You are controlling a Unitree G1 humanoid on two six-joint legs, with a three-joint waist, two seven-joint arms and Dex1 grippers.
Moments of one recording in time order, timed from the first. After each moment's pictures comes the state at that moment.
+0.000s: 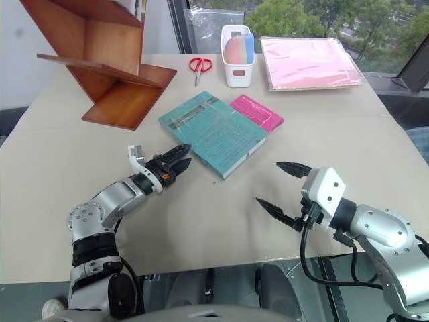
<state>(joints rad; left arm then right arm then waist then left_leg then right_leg) -0.41 0.25 0.51 0.20 -1.44 1.11 0.01 0.10 -0.64 -0.12 -0.77 0.46 0.42 0.75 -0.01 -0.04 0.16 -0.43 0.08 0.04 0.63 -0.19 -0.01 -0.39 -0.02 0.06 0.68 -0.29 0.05</state>
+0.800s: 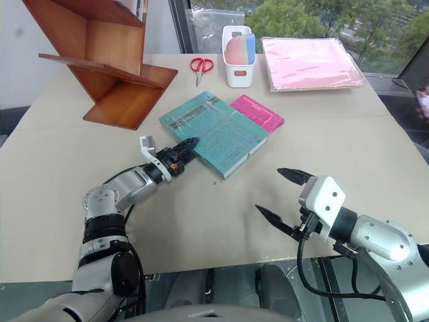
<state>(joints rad) -0.55 0.25 0.49 0.42 -1.30 1.09 -0.21 0.19 -0.66 -0.13 -0.86 0.46 0.45 0.69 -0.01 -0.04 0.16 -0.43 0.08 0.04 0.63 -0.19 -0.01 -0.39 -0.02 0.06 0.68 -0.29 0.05</state>
